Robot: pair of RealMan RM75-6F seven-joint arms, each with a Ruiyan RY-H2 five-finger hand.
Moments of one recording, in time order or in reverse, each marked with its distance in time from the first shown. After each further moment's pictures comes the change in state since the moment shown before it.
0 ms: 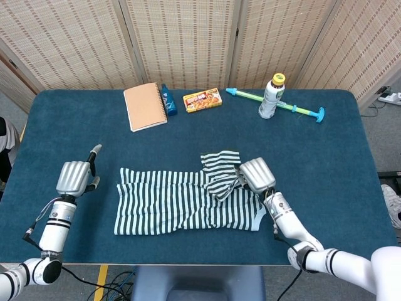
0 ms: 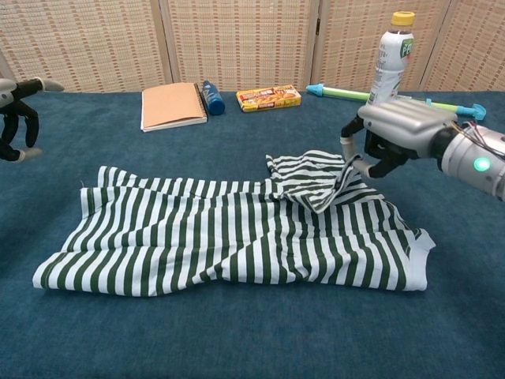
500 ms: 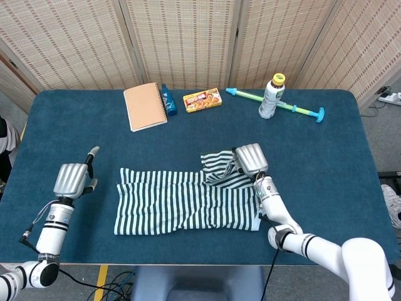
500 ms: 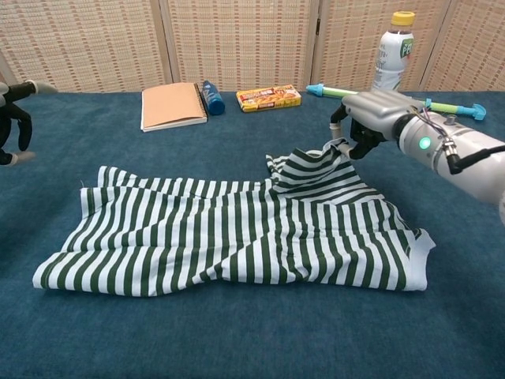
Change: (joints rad) left arm 0.017 0.012 0.011 -0.004 0.004 0.003 -0.010; right arm 0.129 -0.158 0.101 0.260 0.175 -0.097 -0.062
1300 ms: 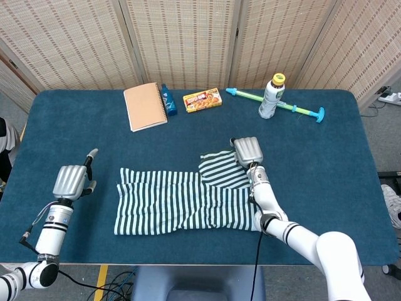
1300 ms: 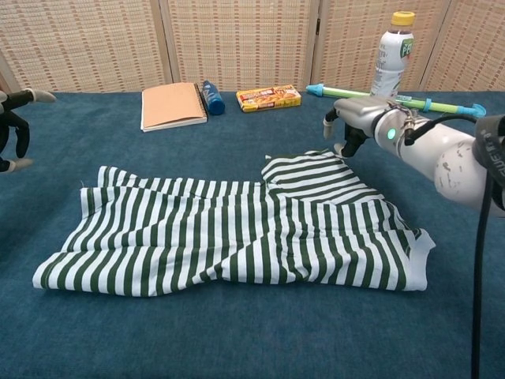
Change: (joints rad) left arm 0.008 -0.010 0.004 0.020 -0.004 -0.013 -0.010; right arm 0.141 -0.117 0.069 0.247 0.217 -0.156 -0.118
